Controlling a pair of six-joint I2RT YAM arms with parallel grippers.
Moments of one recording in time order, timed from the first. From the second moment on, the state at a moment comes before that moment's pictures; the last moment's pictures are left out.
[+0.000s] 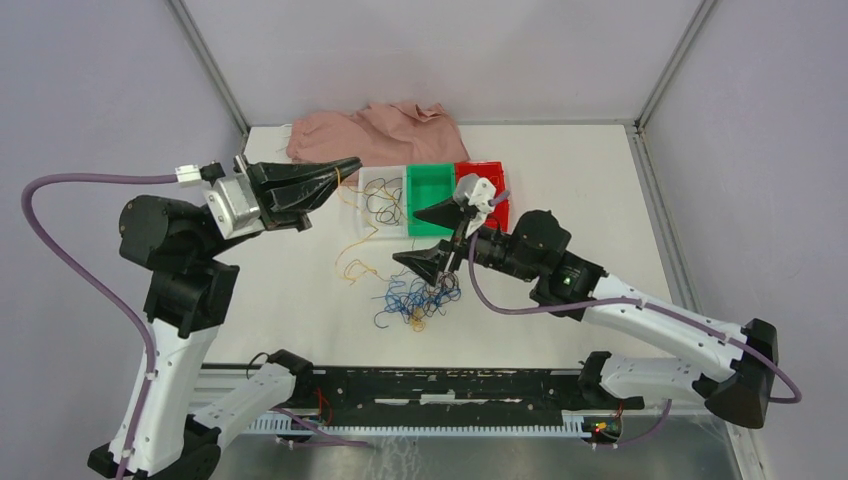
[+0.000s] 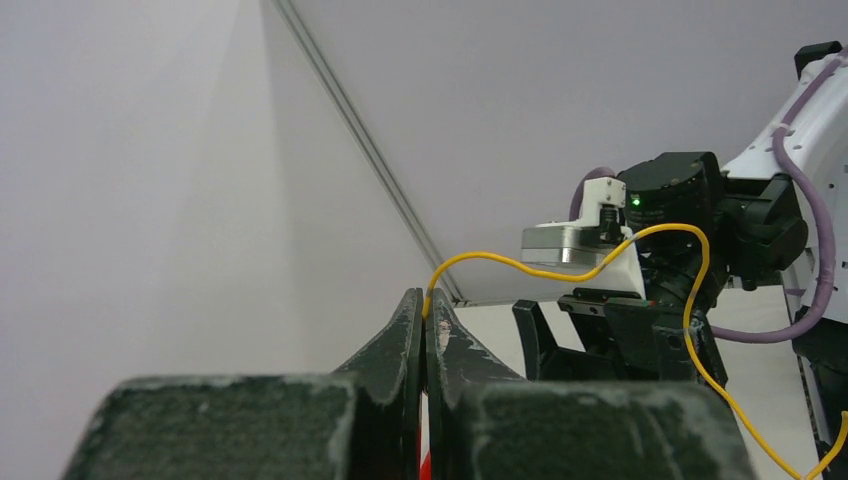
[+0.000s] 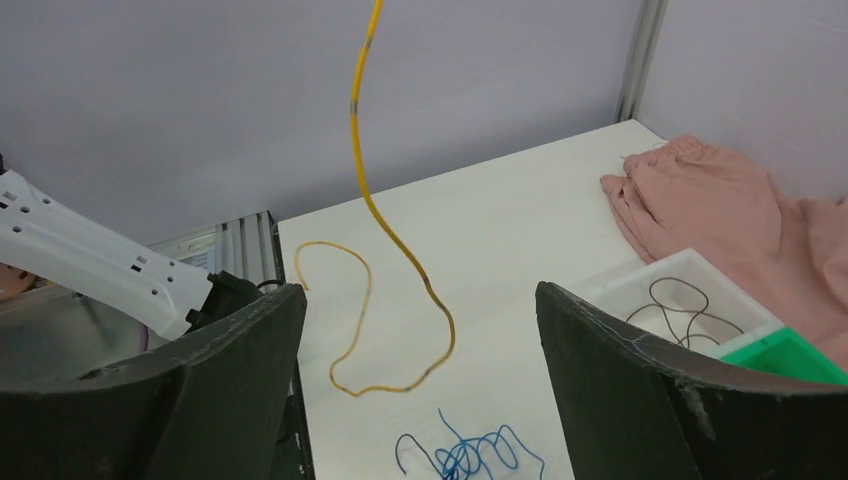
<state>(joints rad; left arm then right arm) -0.41 0.88 1.43 -0.02 0.79 0.13 1.01 1.08 0.95 0.25 -0.19 0.12</state>
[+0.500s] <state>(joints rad) -0.41 0.86 1.42 -0.04 0.80 0.13 1.01 1.27 1.08 0.25 -0.21 0.10</state>
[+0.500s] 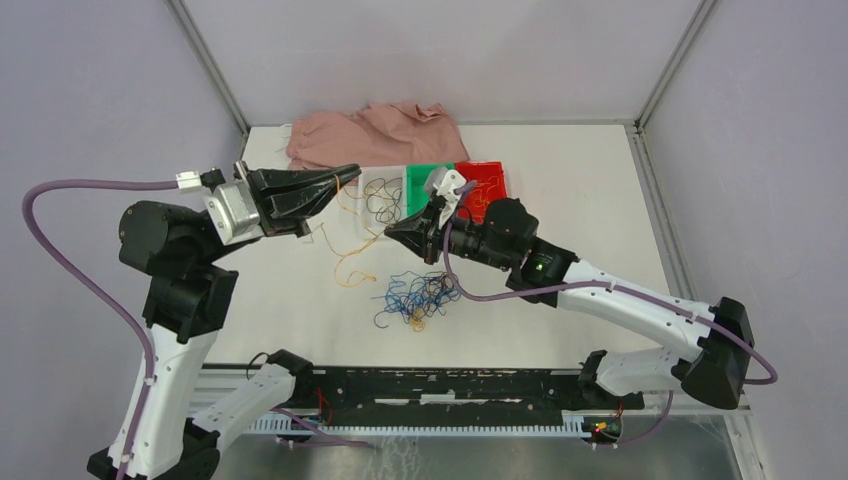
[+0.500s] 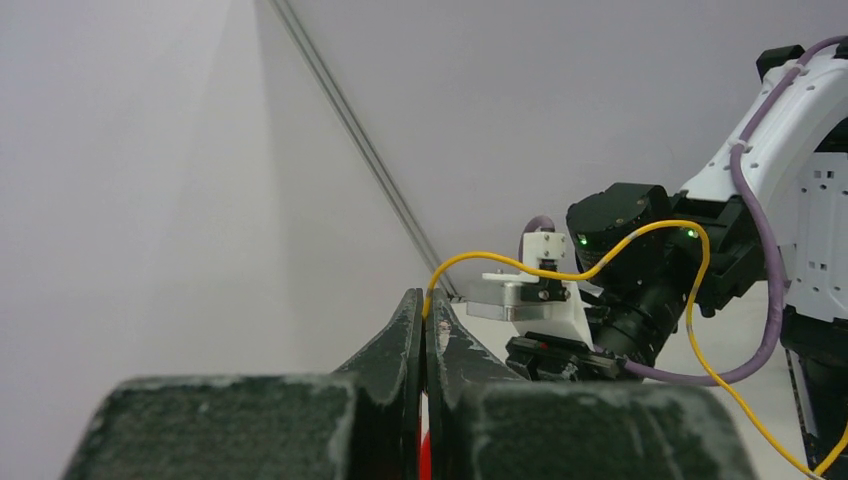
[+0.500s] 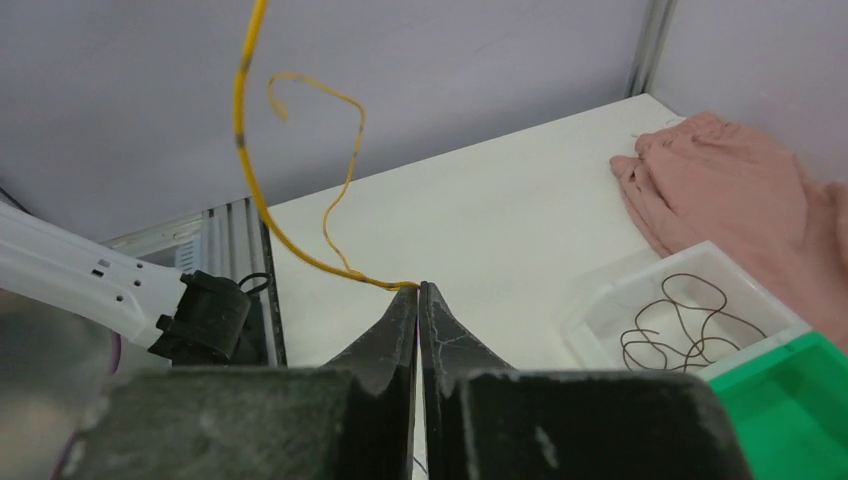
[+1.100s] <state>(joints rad) -0.41 0.82 1.28 -0.09 0.80 0.14 0.98 1.16 0.97 0.31 -0.20 0.19</state>
